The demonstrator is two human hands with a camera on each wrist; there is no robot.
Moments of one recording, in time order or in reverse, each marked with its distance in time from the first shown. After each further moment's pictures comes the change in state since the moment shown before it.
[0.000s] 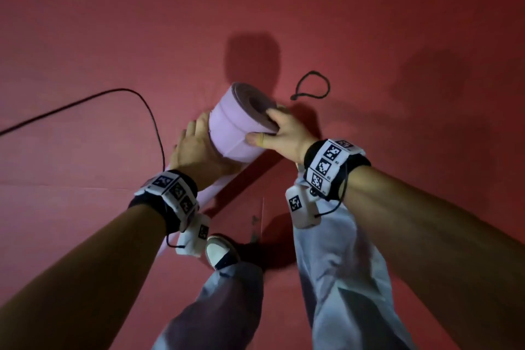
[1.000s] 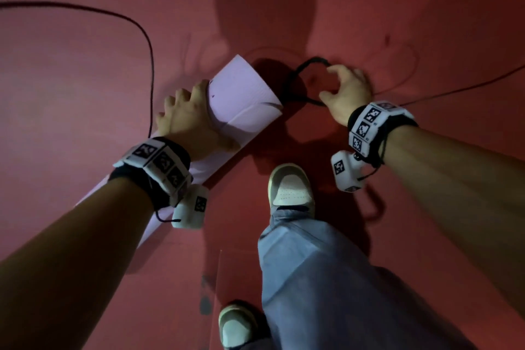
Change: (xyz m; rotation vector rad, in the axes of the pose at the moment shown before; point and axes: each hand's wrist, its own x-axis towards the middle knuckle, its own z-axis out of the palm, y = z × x) left_hand 0.274 0.007 0.200 0.229 -0.114 -0.164; right_hand 0.255 0.301 -0.144 -0.514 0.328 0.302
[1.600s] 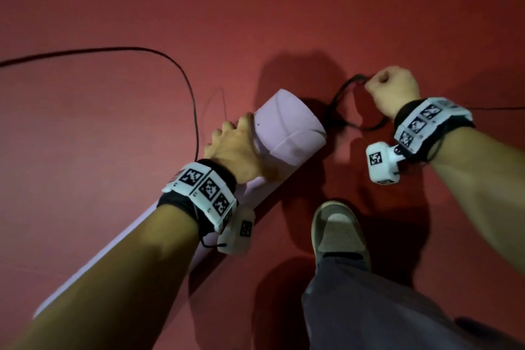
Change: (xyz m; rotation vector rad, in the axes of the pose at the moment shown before) left_hand -0.005 -0.004 0.004 -0.034 0.036 0.054; right_hand 0.039 -0.028 -0.011 0.288 0.213 -0.045
